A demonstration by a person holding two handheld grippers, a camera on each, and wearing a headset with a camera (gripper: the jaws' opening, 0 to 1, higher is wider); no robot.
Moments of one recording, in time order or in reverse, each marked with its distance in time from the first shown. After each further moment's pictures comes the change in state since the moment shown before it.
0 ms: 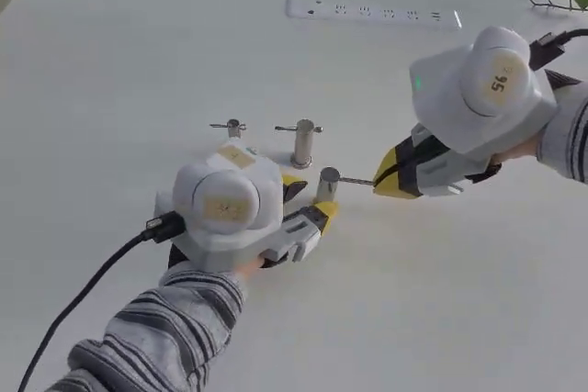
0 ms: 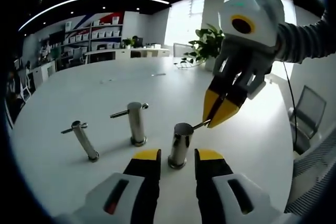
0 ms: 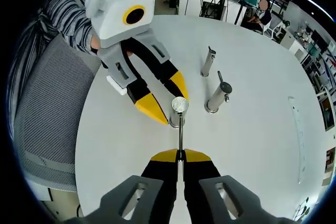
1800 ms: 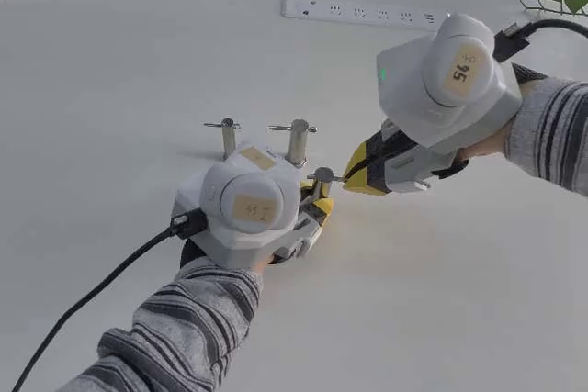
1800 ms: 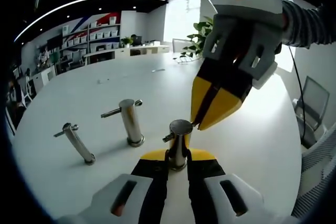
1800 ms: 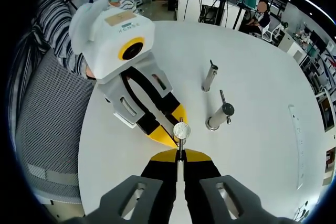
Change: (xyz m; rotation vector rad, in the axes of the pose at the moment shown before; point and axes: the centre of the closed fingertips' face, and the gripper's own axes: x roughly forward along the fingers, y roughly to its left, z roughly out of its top) left arm 0.012 -0.001 -0.007 0.056 0.037 0.027; right arm 0.005 0.001 0.028 0.008 -0.029 -0.005
